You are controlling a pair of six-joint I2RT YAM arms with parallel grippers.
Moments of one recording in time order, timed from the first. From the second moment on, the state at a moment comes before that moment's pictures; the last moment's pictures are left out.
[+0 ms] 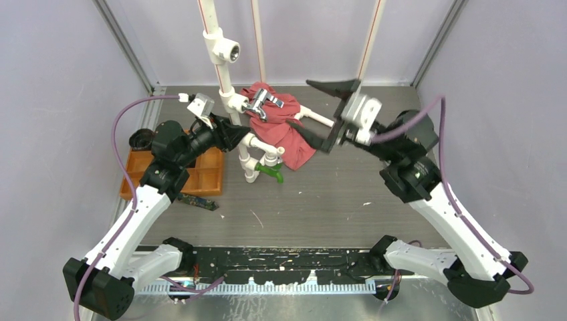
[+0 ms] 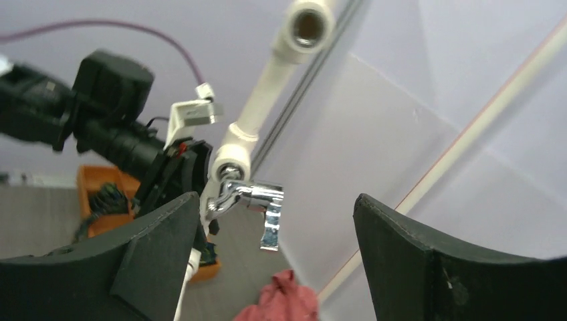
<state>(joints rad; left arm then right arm) -0.36 0.98 0.90 0.11 0.45 -0.23 0.69 1.04 1.39 0.05 -0.43 -0.29</state>
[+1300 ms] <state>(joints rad) -0.36 0.99 0.90 0.12 0.44 -0.24 1.02 1.31 1.39 0.04 0.01 -1.22</state>
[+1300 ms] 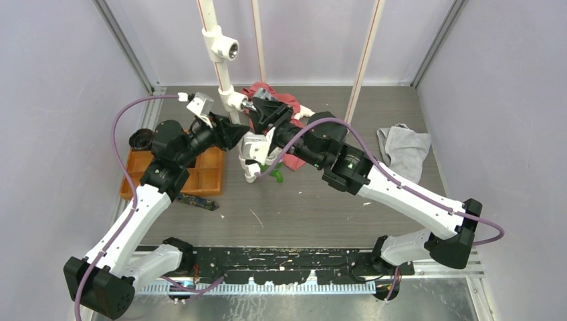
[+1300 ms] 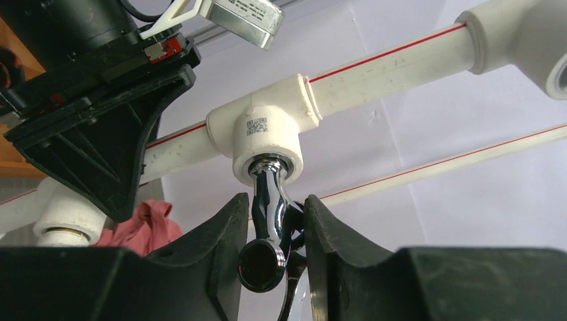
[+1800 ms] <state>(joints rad) -0.36 0.99 0.90 0.13 0.45 -0.24 0.99 1.34 1.53 -0.13 -0.03 -0.89</state>
